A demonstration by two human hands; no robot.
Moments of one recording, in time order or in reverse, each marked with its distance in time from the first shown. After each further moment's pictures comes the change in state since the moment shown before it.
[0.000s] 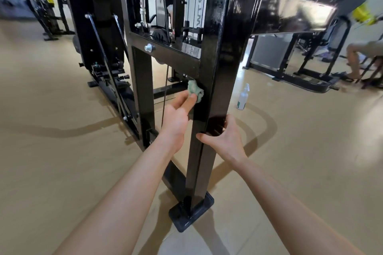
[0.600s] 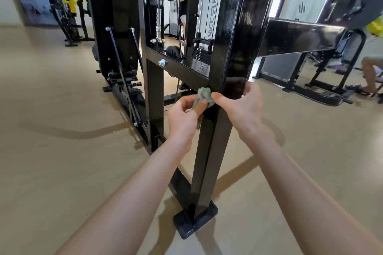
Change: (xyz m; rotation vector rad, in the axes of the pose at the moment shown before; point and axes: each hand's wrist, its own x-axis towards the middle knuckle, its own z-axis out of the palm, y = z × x) left_hand -0.010 0.040 0.016 0.054 0.234 0.062; right_hand 0.043 -0.104 -0.039 0.156 0.236 -0.098
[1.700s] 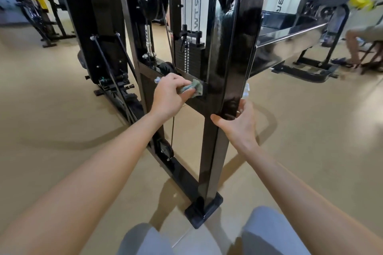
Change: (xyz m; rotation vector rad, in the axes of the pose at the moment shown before) left_hand 0.106 0.089 -0.023 0.844 -0.267 0.554; right_hand -0.007 -0.020 0.001 -0.077 0.020 0.149
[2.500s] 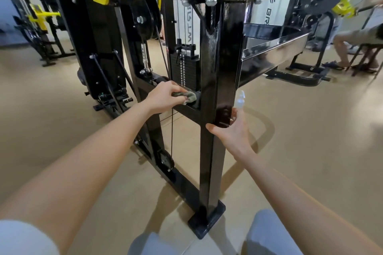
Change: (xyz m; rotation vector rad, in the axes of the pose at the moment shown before) left_hand 0.050 -0.010 -0.026 0.218 -0.466 0.047; right_hand 0.000 0.002 -0.004 0.068 -0.059 0.012
